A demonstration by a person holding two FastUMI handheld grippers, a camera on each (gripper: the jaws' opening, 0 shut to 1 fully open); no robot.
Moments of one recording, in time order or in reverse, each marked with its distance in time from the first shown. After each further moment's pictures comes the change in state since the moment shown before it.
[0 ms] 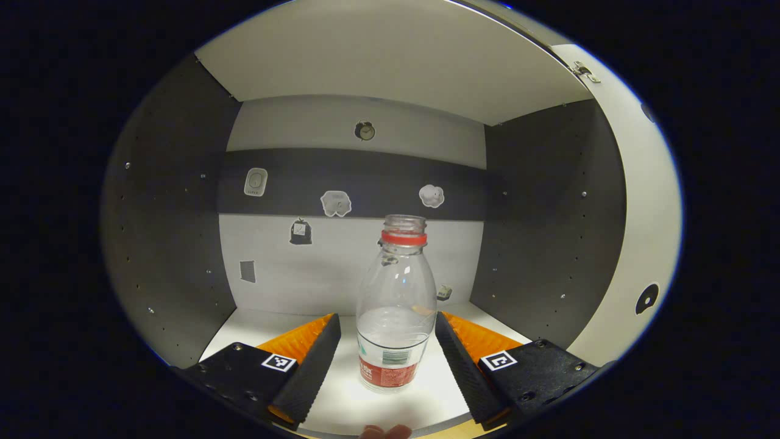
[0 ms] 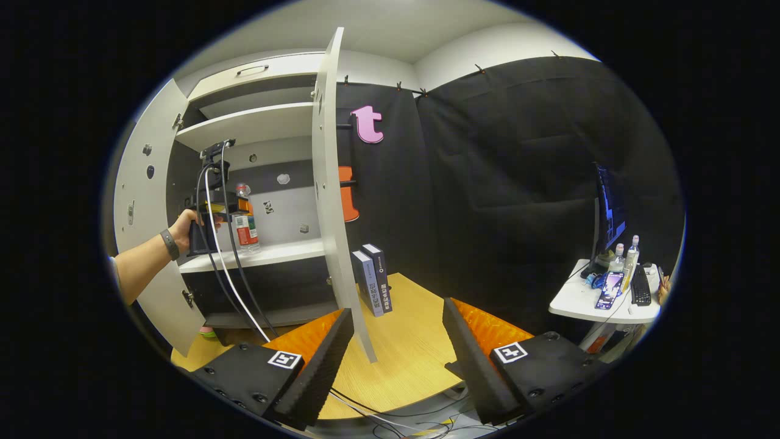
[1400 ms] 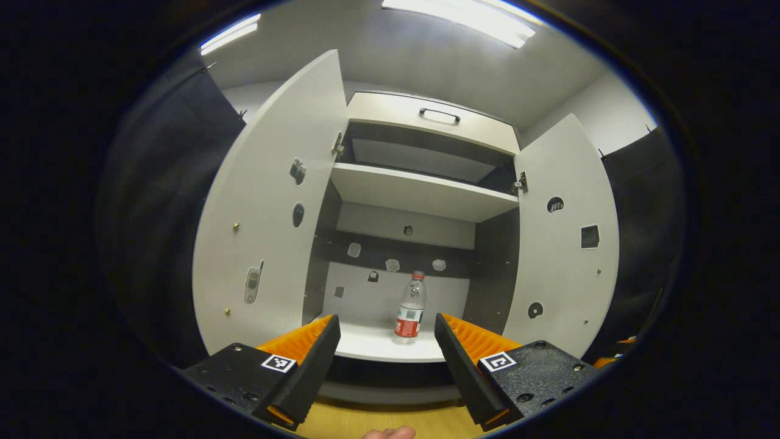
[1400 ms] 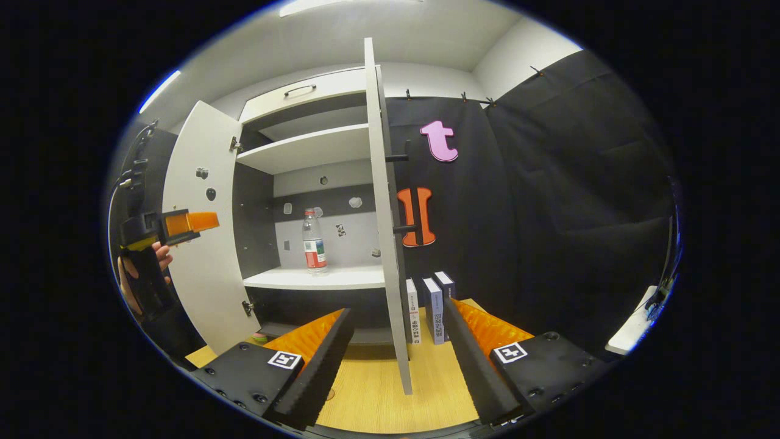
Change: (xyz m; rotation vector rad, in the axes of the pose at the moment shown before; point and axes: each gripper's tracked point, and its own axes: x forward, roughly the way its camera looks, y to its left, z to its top) left arm -0.350 -0.005 0.022 -0.092 -0.301 0.233; right arm 0.034 0.039 0.057 -0.026 -0.066 0.448
